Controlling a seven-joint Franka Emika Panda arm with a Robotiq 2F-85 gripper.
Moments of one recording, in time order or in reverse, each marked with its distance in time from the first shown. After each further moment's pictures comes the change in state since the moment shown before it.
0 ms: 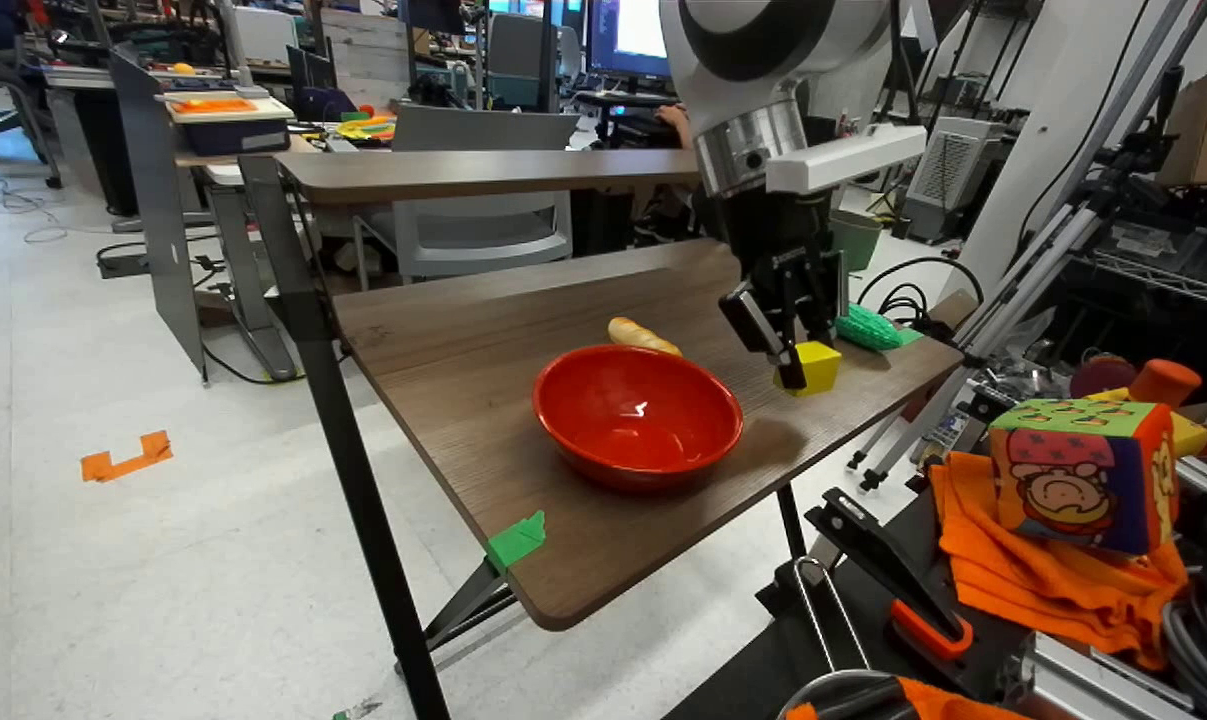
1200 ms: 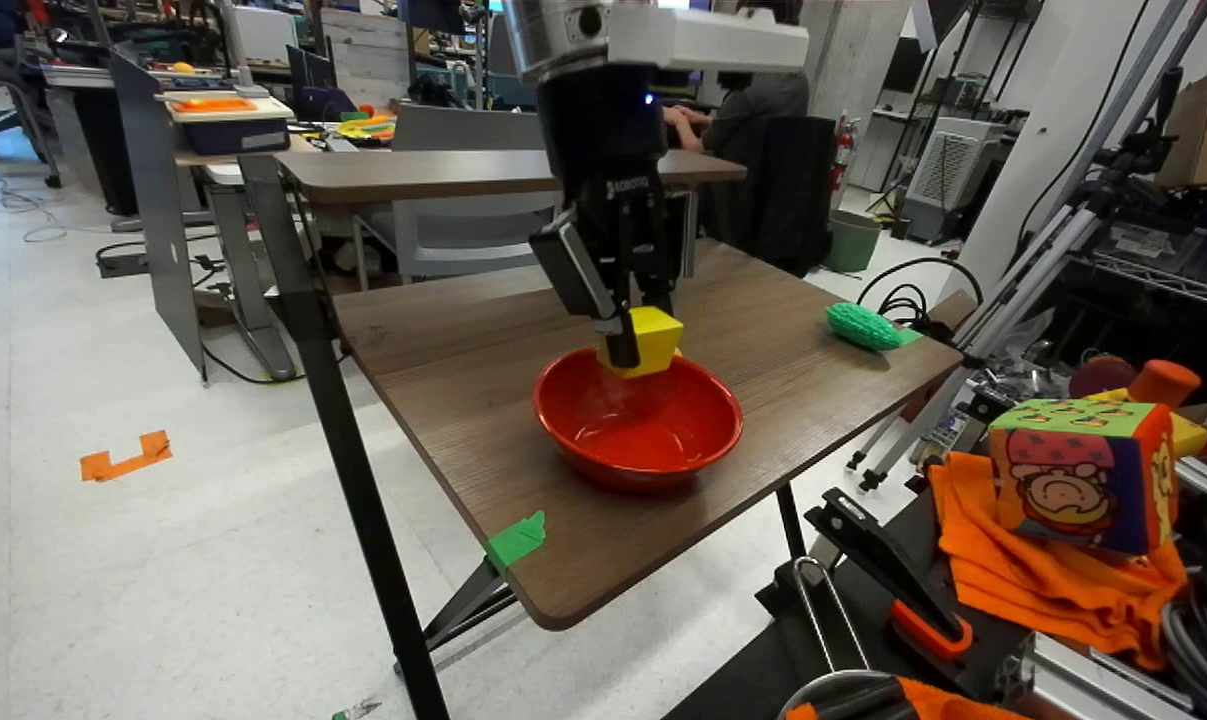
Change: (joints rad) arm 0.119 -0.054 0.172 0.085 0.023 0.032 -0.042
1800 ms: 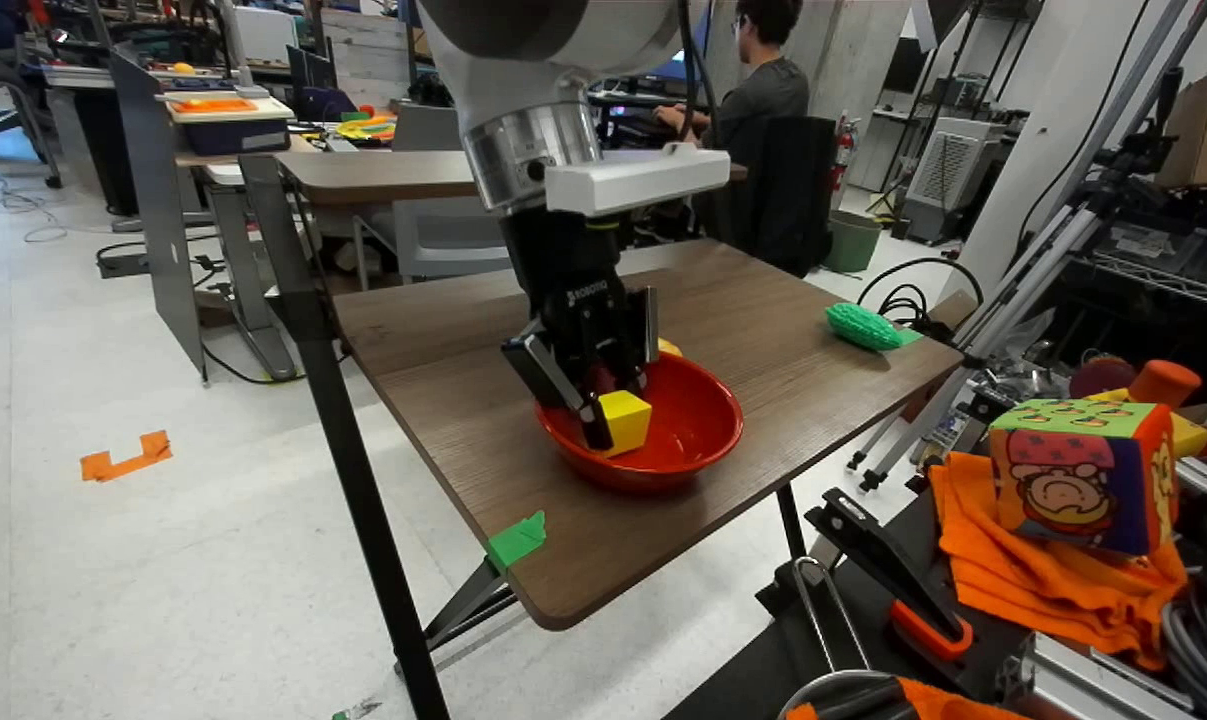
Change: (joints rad) arm 0.011 0.251 -0.004 0.213 0.002 -0.086 0.000
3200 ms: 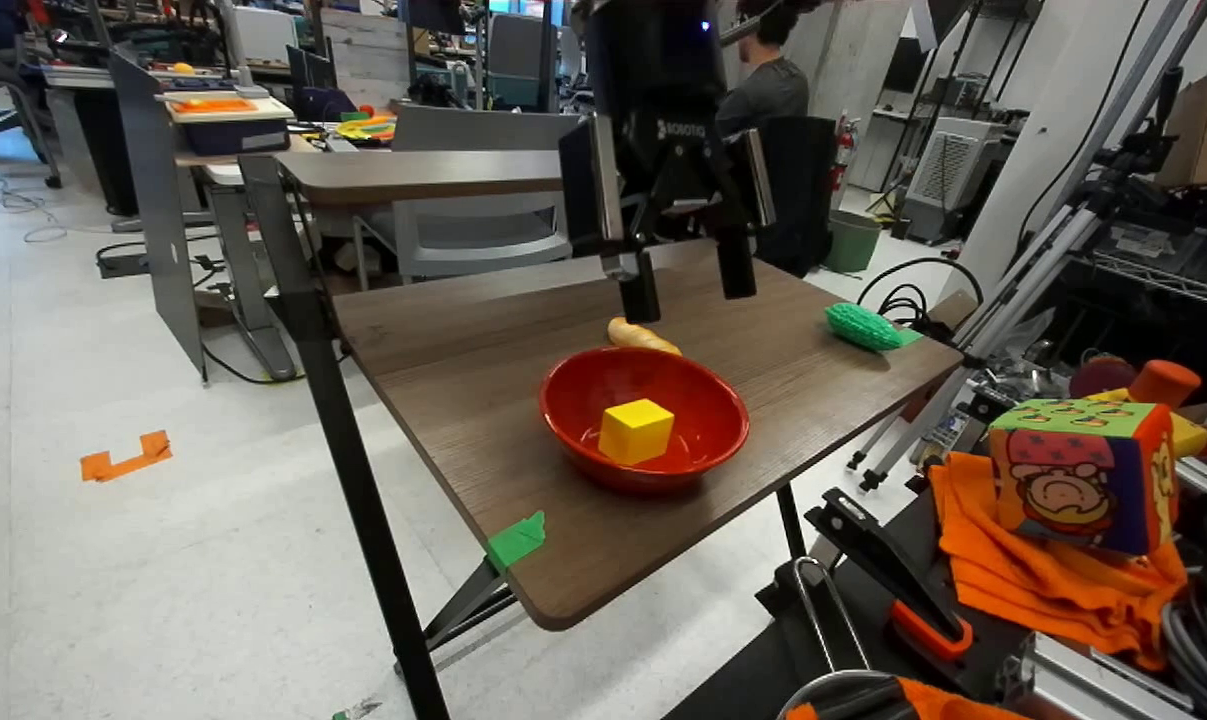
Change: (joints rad) arm -0.046 -0.352 -0.001 -0.276 0.169 -0.054 0.000
